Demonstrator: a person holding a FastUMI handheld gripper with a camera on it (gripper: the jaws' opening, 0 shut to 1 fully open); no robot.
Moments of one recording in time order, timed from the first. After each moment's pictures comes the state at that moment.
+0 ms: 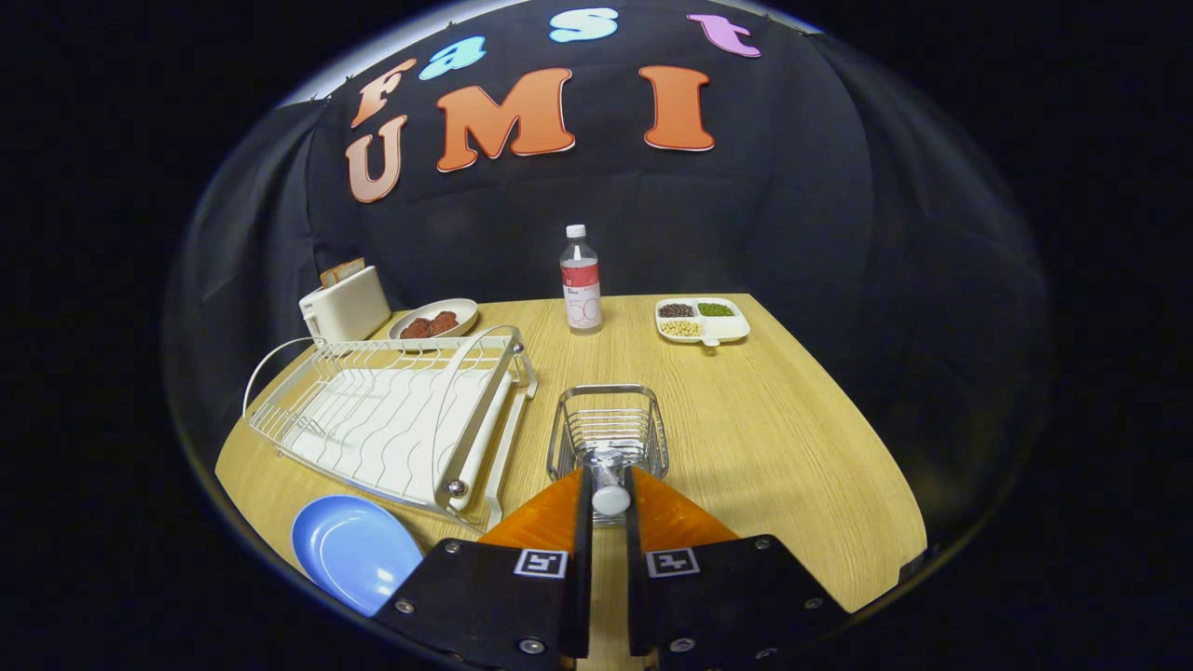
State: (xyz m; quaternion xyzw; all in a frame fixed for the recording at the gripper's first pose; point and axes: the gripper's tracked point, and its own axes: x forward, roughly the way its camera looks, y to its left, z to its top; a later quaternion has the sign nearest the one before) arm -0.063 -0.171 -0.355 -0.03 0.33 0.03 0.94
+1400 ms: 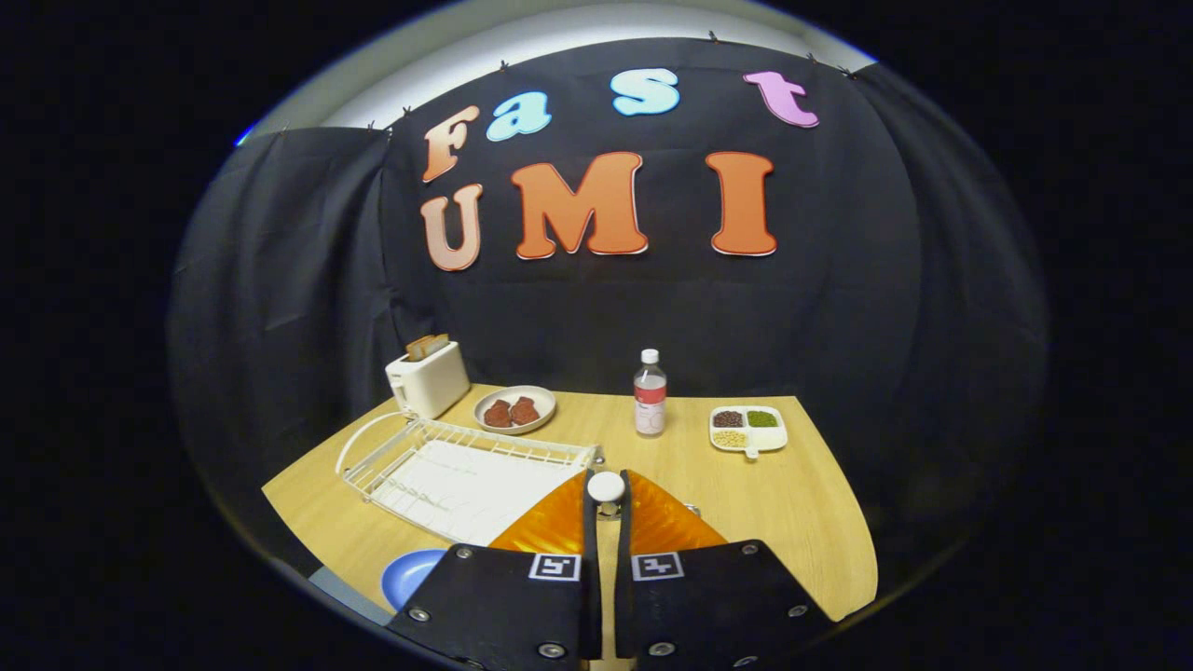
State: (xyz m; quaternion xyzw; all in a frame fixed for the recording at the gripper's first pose) arm -0.069 -0.100 -0.204 -0.04 0.24 0.14 0.96
